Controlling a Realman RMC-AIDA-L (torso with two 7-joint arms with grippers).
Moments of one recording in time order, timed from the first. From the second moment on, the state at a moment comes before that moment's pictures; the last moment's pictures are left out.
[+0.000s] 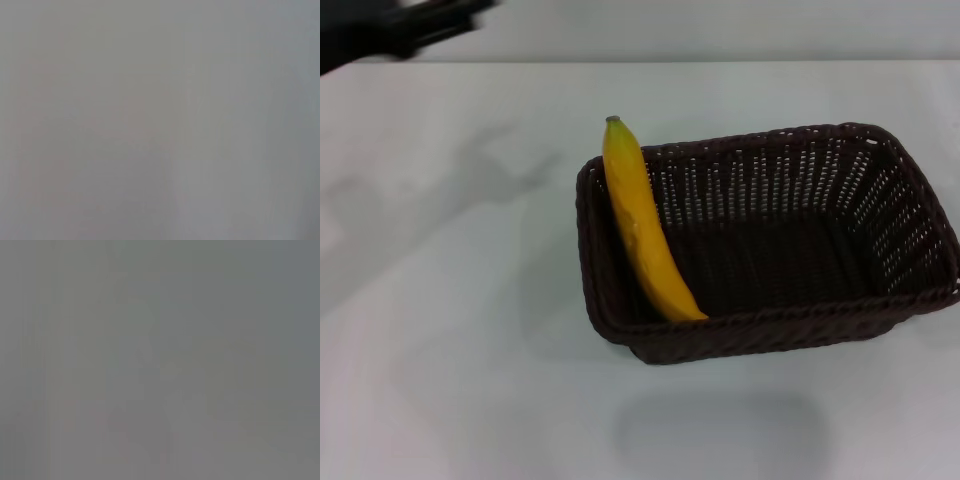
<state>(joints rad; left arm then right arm) -0.24 -2.08 1.01 1.29 -1.66 -1.23 1.46 0.31 2.00 -0.33 -0.43 1.88 1.44 -2.34</state>
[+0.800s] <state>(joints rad) -0.13 -2.08 0.84 0.52 -2.39 -1.31 2.39 0.31 2.01 -0.33 -0.15 2.10 1.42 -2.66</state>
